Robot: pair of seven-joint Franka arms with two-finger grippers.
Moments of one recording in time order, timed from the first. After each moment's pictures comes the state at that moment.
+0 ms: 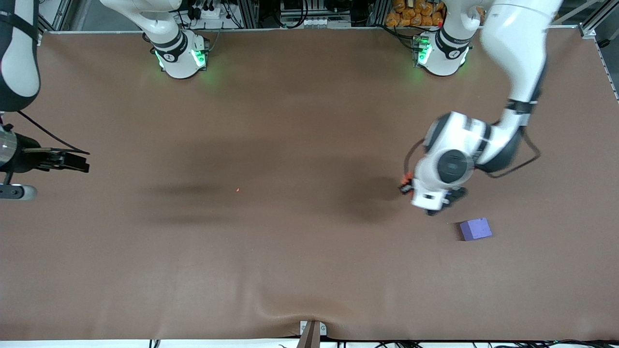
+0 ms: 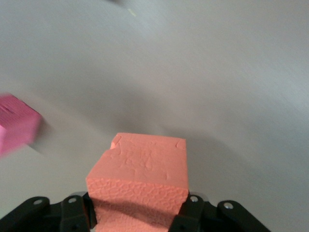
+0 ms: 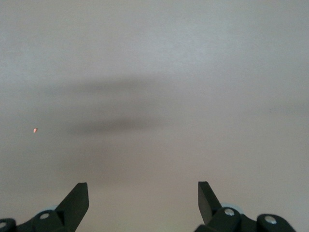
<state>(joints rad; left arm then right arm) -0.08 0.47 -0.24 -1.78 0.13 1.99 -0.91 -0.06 0.24 -0.03 -1.46 -0.02 1.57 -0.03</state>
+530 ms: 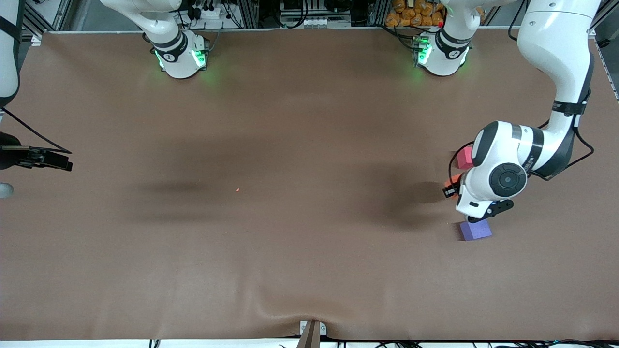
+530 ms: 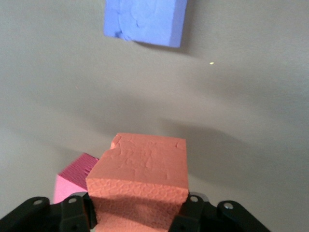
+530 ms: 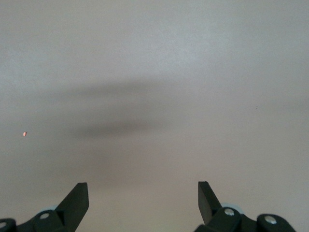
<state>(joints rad) 0.06 0.47 -0.24 -1.81 0.26 1.97 -0.63 -0.06 0.23 -0.07 -1.46 -0.02 1.57 -0.05</state>
